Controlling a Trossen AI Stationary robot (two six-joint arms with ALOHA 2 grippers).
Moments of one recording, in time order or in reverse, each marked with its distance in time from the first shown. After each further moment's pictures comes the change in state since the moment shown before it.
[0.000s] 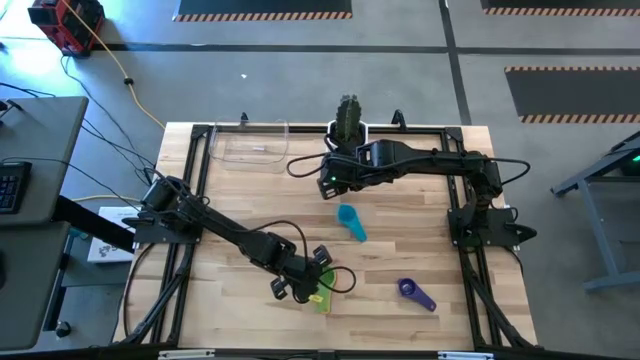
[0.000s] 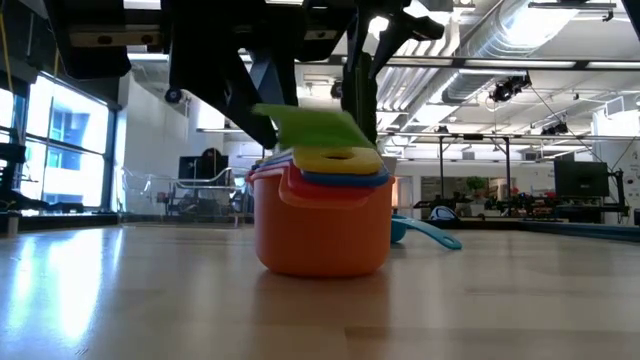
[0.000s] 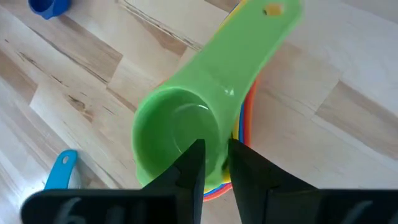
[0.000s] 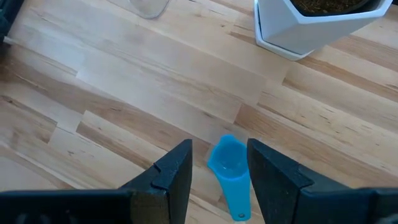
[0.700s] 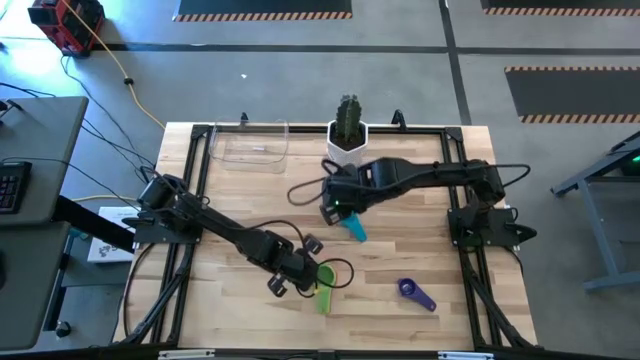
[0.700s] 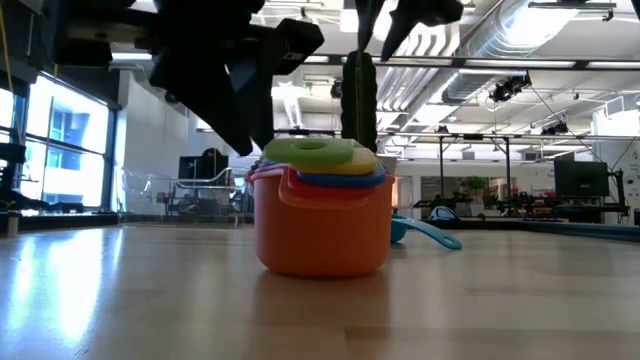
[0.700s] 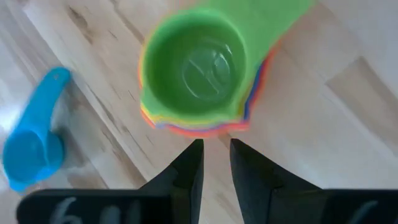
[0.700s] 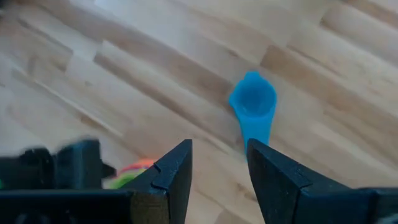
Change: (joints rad) left arm -0.001 -0.032 -0.001 -0.151 -0.103 -0.270; right arm 0.131 0.000 0.001 -0.058 -0.122 0.052
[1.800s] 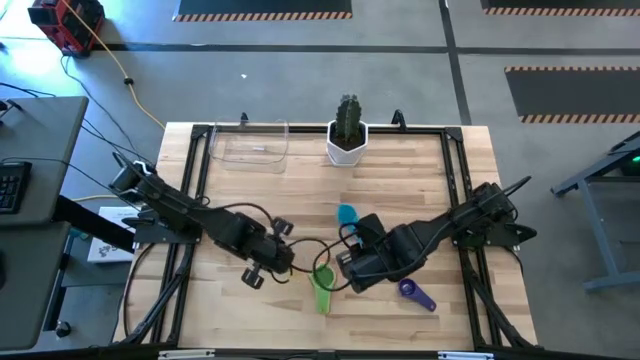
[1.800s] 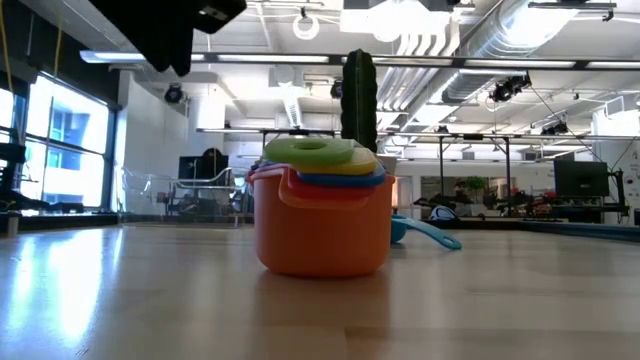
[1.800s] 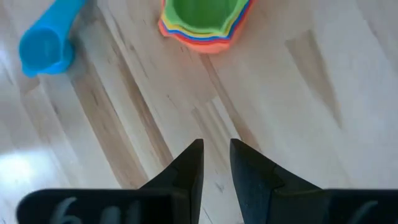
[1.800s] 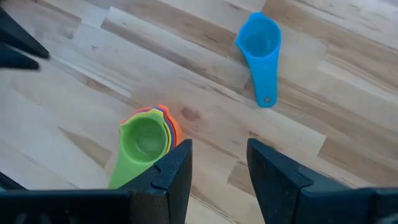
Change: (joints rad) left arm -0.017 -0.268 -0.028 -0.306 0.019 -0.287; right arm 0.381 0.029 0.000 -0.097 0.233 0.446
